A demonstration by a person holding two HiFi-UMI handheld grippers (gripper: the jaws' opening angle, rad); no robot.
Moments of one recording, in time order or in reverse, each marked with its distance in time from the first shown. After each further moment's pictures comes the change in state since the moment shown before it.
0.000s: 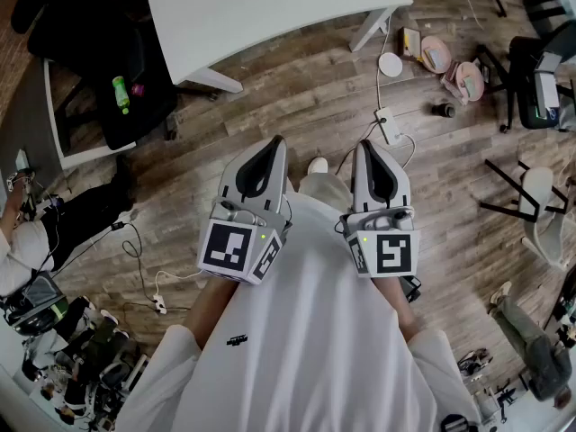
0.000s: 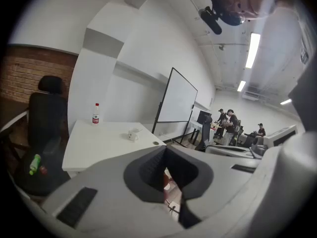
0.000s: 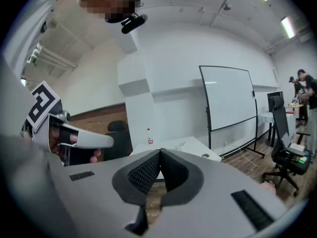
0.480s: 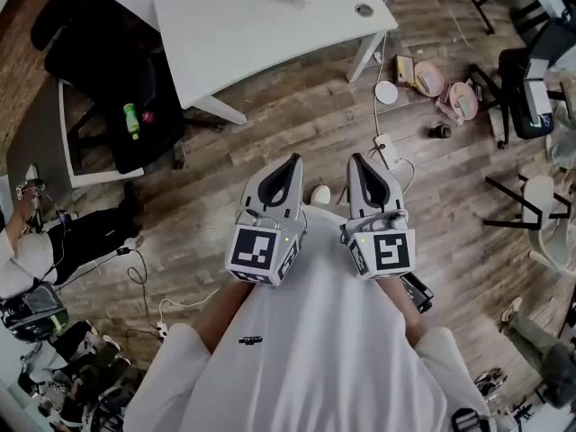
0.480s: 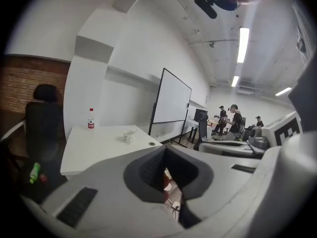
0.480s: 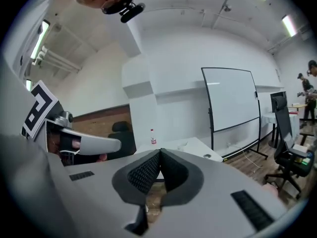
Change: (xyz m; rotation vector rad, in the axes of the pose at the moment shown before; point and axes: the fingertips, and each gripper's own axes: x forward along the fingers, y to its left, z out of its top) left arm -0.014 -0.047 -0.015 0.061 0.018 -0.010; right arm -0.033 0.006 -0.002 -0.004 0.033 0.054
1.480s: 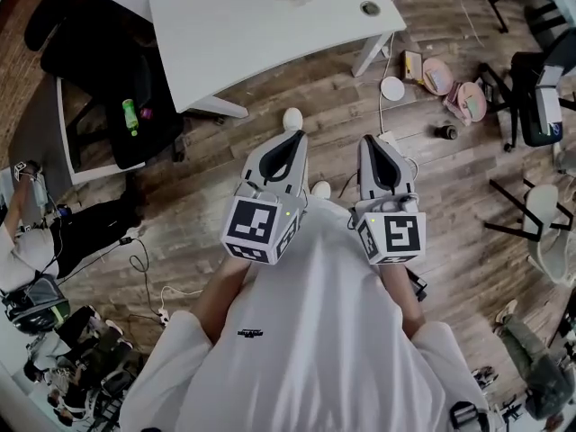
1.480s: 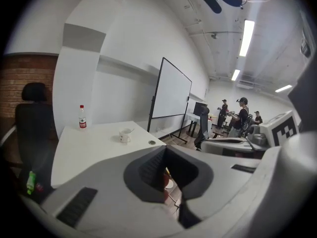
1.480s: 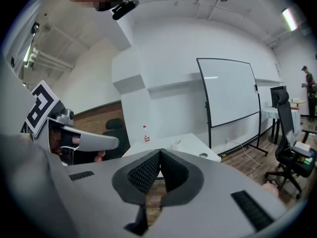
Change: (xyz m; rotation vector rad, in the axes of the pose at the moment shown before) left arm 0.083 0.018 0.014 0.012 0.087 -0.018; right arm 0.057 -0.065 0.002 0.036 0.059 -0.006
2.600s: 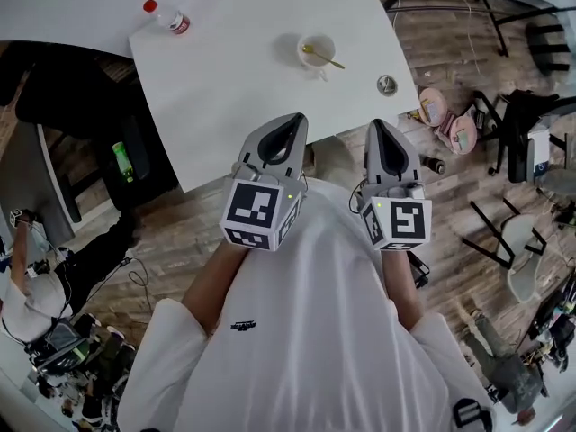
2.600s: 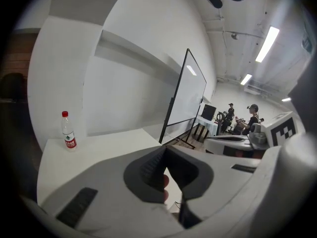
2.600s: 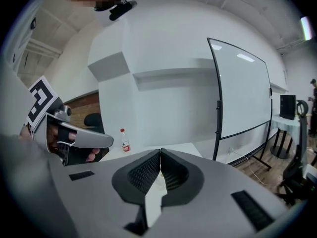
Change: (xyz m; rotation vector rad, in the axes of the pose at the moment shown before) left arm 0.224 0.224 0.133 -0.081 0.045 -0.023; right arm 0.316 -0.076 0.112 -0.061 0.076 -0.056
